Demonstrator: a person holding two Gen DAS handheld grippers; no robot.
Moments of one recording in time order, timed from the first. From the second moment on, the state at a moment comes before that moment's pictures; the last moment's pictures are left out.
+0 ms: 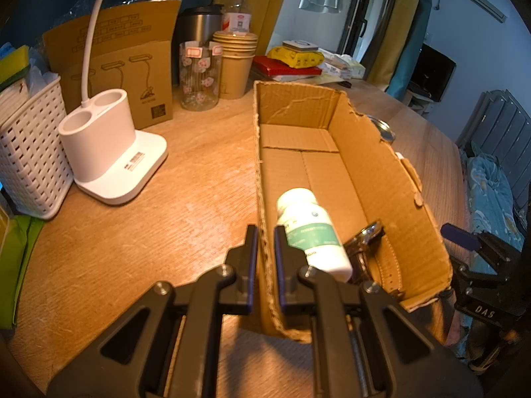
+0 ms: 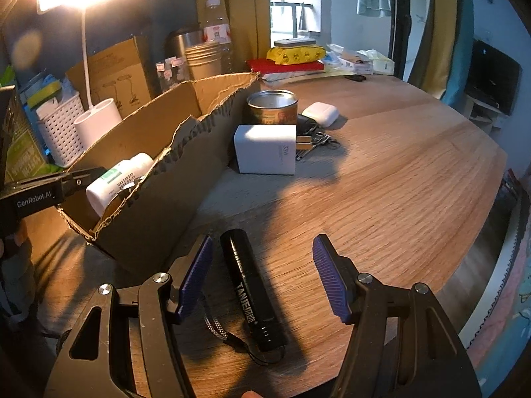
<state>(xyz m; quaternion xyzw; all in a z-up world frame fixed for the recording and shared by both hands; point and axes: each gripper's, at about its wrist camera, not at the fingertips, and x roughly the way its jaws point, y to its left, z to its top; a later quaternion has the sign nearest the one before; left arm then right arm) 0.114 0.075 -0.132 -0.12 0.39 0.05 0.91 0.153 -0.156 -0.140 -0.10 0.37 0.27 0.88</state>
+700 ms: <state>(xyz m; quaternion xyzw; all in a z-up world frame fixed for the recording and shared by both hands) 0.113 0.074 -0.132 -0.12 0.39 0.05 0.91 0.152 -0.149 -0.154 -0.11 0.39 0.29 0.87</state>
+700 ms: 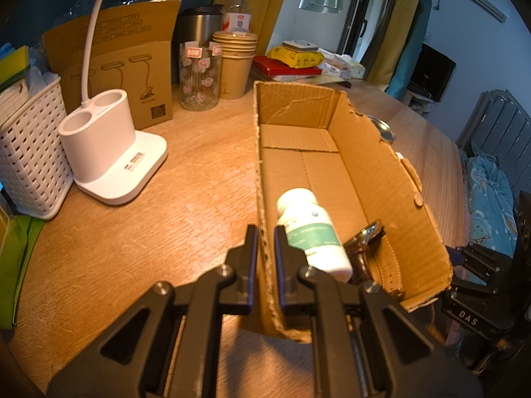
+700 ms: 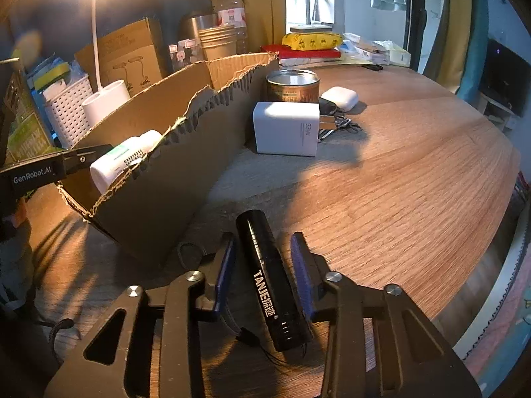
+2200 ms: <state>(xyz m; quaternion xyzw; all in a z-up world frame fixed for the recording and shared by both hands) 0.112 0.070 -0.130 -0.11 0.38 0.06 0.92 0.151 -0.142 -0.065 -0.10 0.29 0.28 0.91</state>
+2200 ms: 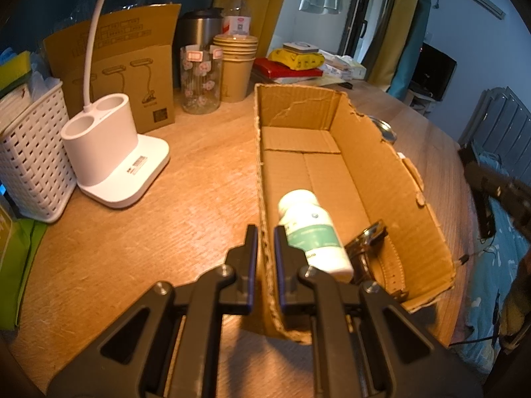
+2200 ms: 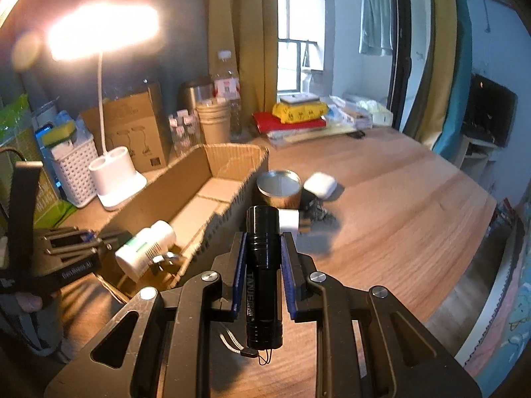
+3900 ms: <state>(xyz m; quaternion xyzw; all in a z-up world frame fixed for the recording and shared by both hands) 0.113 0.070 -0.132 -0.11 0.38 0.06 0.91 0.182 -0.030 -0.075 -0.12 0.30 0.38 0.87</state>
